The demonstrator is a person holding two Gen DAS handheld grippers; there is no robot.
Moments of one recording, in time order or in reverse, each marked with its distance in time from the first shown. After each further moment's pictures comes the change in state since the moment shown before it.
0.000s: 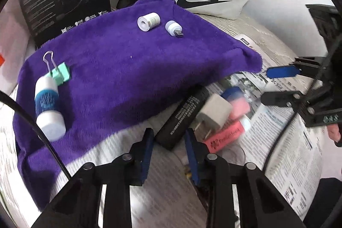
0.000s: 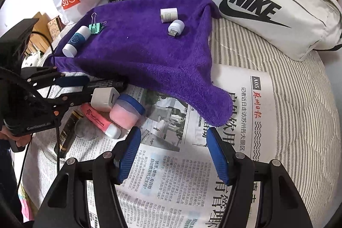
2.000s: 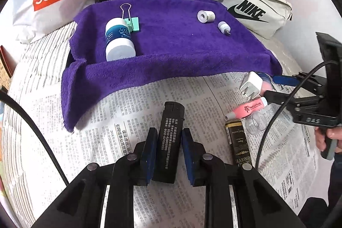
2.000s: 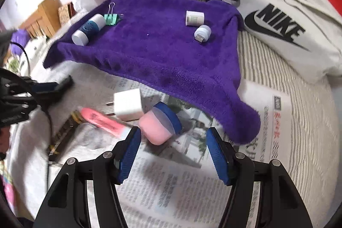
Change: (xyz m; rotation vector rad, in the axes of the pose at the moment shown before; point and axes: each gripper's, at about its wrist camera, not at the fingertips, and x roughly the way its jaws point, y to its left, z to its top) left arm -0.041 0.044 -0.058 -0.300 -0.009 0.080; right arm 0.020 0.033 0.005 -0.147 -0.039 -0.037
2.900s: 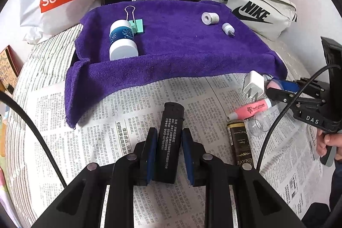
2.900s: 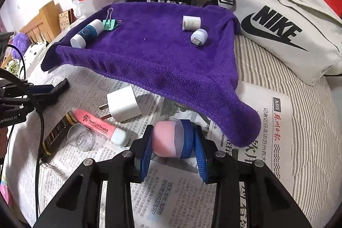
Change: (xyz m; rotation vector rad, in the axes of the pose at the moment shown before) left arm 0.000 -0.010 -0.005 -0.005 -0.020 0.060; right arm -0.002 -0.005 -0.010 0.025 -0.063 0.015
